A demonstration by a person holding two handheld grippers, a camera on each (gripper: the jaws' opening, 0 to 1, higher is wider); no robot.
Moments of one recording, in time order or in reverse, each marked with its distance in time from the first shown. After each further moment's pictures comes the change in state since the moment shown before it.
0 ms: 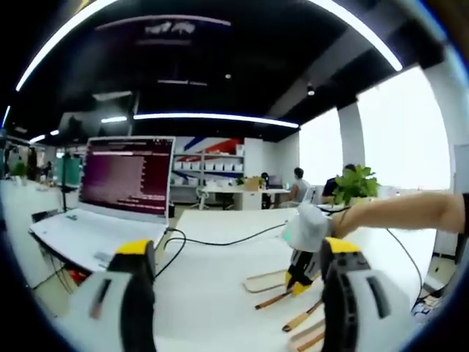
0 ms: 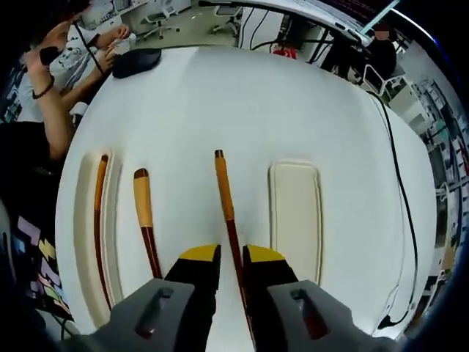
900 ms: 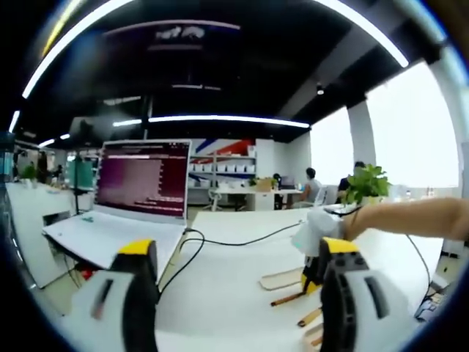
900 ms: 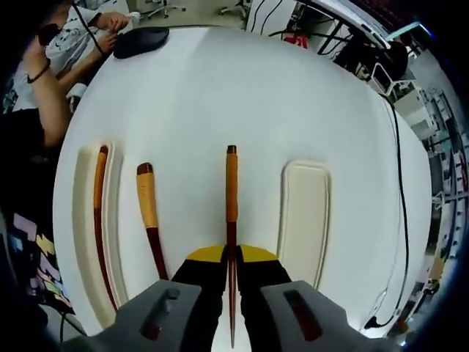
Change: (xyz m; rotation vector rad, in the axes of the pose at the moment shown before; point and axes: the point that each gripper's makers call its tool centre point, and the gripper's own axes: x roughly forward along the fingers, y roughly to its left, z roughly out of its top) left arm -0.013 0.026 0.003 0.012 -0.009 0.083; right arm 0.001 0.004 -0.001 -0.050 0.108 -0.026
